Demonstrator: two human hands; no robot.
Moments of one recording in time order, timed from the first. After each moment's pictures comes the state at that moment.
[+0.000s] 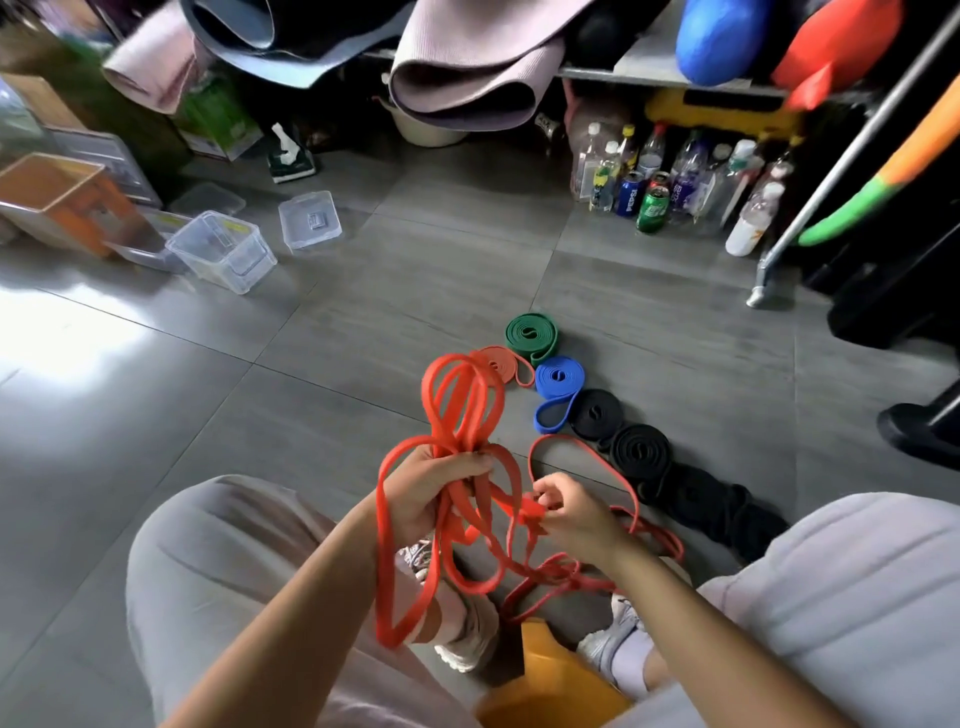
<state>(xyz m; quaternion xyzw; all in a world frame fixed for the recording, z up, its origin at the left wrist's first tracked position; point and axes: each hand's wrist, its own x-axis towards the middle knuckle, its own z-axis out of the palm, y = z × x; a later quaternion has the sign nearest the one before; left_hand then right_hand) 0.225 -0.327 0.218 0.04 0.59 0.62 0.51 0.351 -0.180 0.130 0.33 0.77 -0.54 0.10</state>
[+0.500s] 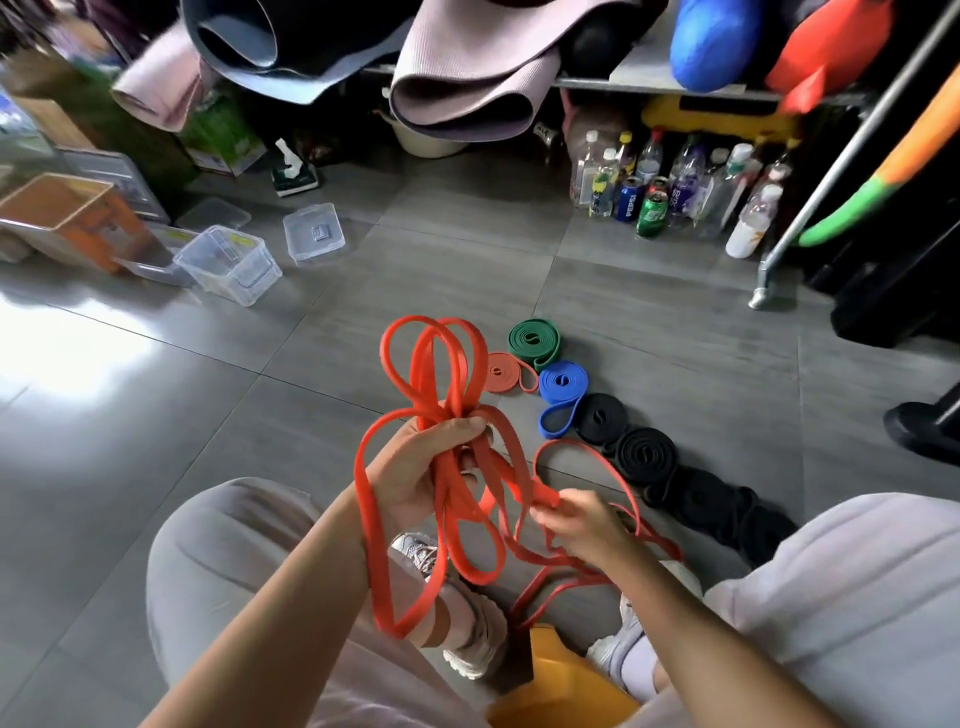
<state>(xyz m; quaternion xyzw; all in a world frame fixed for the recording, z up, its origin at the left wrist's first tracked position) 0.215 -0.323 0.258 0.06 0.54 0.68 0.50 0.353 -0.178 0.121 0.31 0.80 -0.51 0.08</state>
